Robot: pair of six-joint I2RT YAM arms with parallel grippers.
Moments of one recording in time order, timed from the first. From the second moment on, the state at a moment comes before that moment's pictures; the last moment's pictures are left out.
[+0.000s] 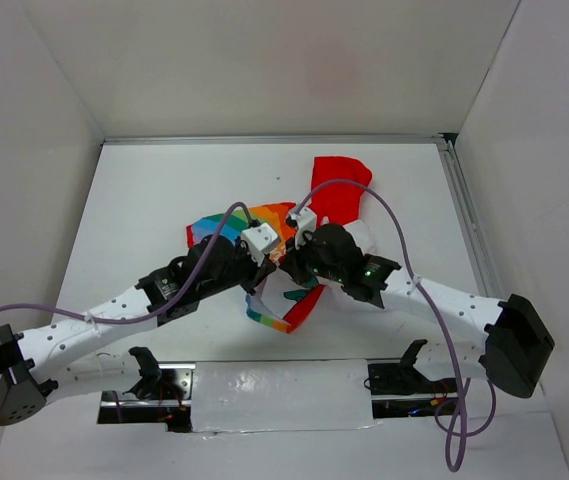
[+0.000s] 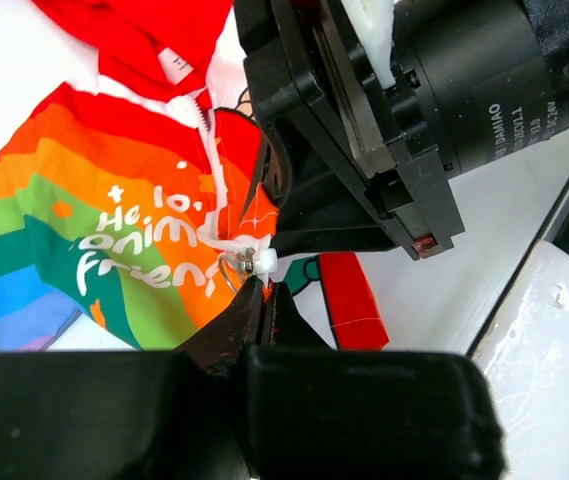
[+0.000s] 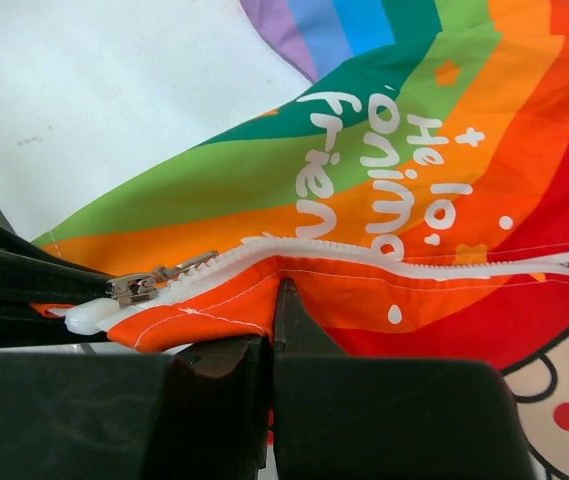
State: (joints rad) left arm -0.92 1.04 0.81 -0.14 -0.01 -0.06; right arm 0.85 1.22 0.79 -0.06 -0.04 0.20
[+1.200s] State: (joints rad) left arm -0.91 1.00 0.54 0.29 0.18 0.29; right arm 0.50 1.10 0.93 -0.29 -0.33 0.46
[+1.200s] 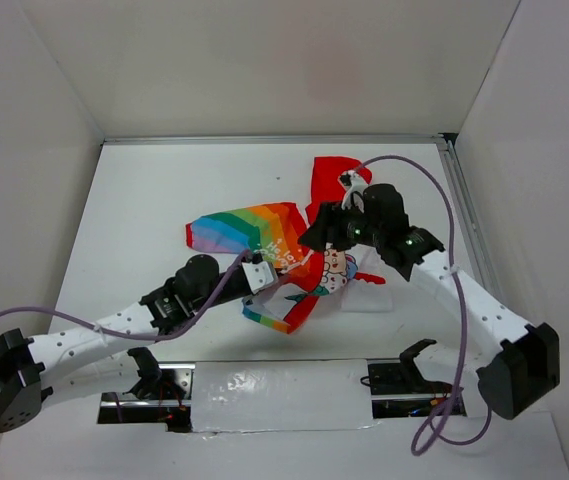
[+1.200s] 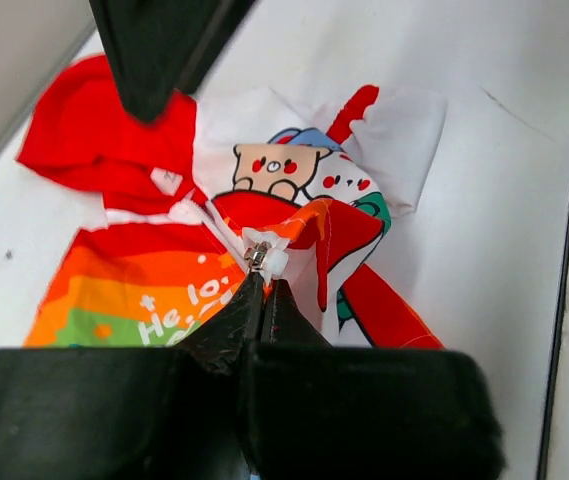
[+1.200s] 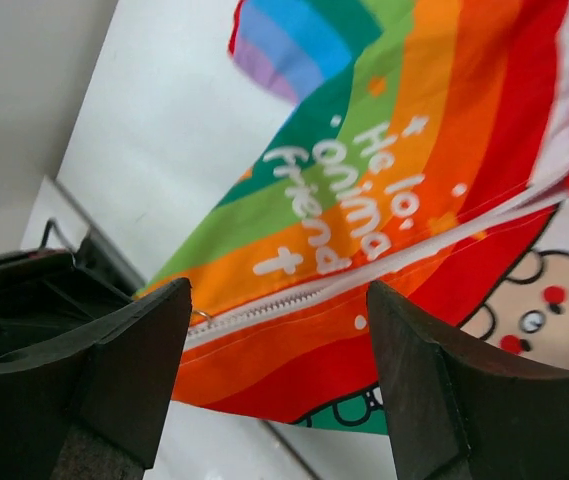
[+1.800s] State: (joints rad) left arm -0.91 1.05 0.55 0.35 0.20 0.36; right arm 0.42 1.38 0.93 -0.26 -1.01 0.55
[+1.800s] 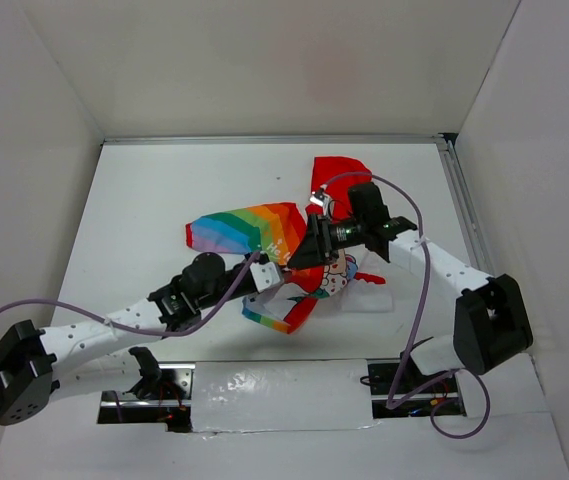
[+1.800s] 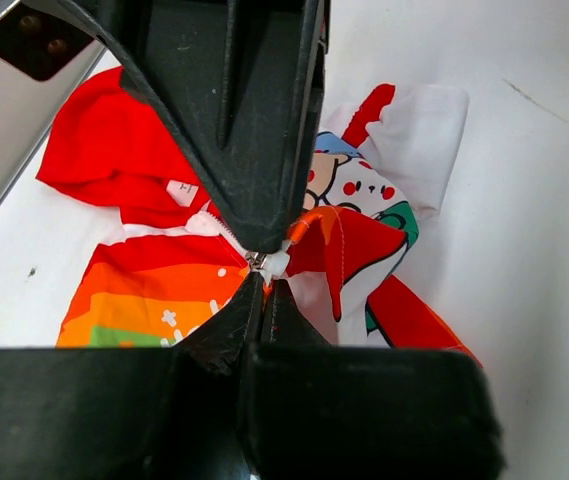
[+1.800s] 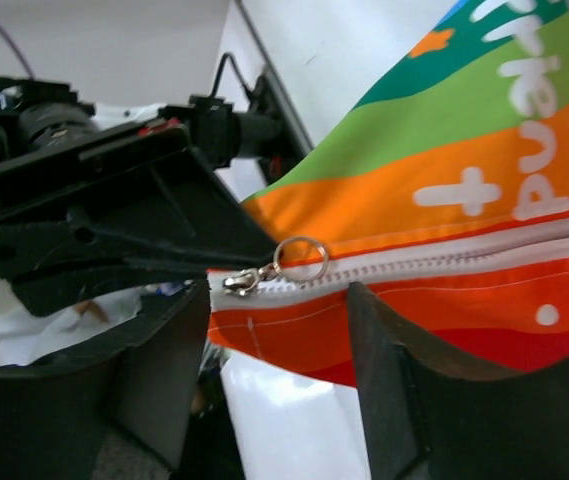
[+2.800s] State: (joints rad) left arm -0.90 1.02 0.53 0.41 0.23 0.37; right arm 0.42 1.47 0.98 -0.19 -1.08 0.68
